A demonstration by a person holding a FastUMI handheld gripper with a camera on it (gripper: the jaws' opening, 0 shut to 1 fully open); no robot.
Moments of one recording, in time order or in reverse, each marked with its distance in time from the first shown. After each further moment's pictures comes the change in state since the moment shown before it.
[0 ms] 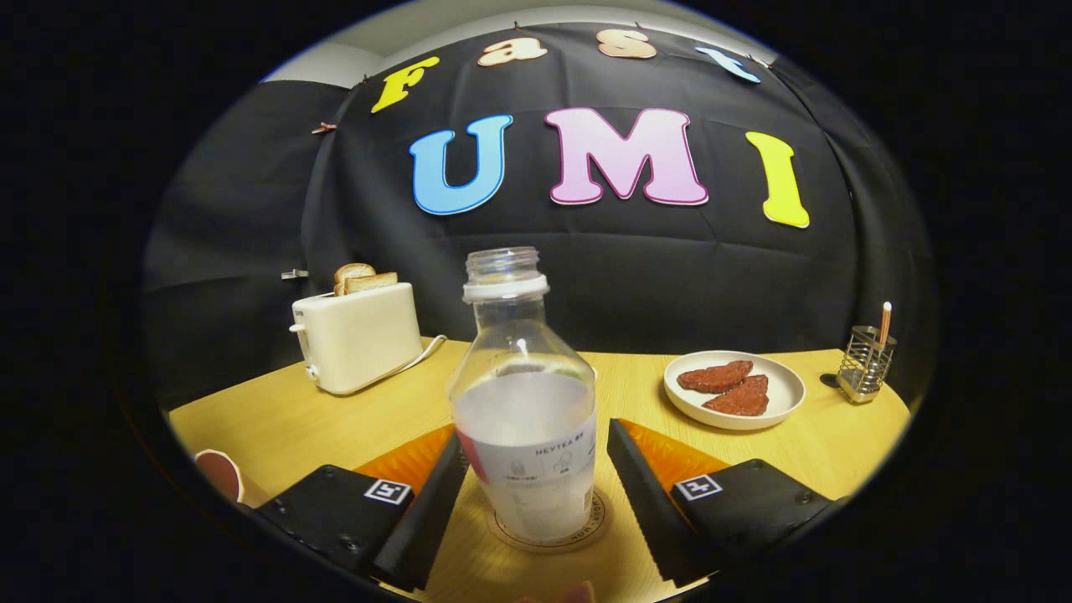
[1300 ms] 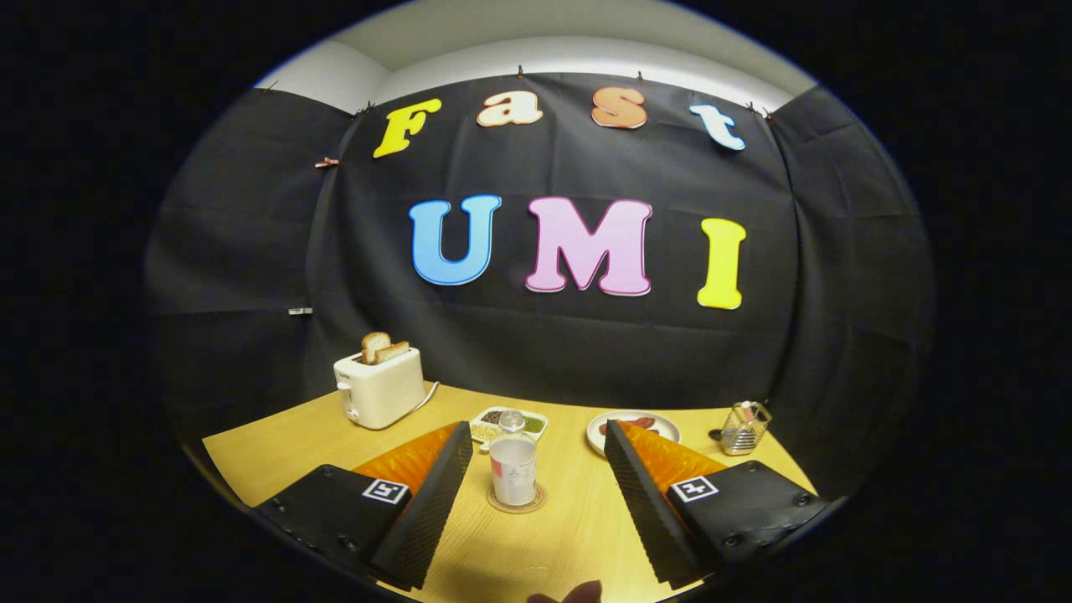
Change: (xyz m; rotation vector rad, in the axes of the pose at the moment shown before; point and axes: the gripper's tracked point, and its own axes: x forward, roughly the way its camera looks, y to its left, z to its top) arm -0.211 -0.004 0.176 -0.105 -0.139 -0.114
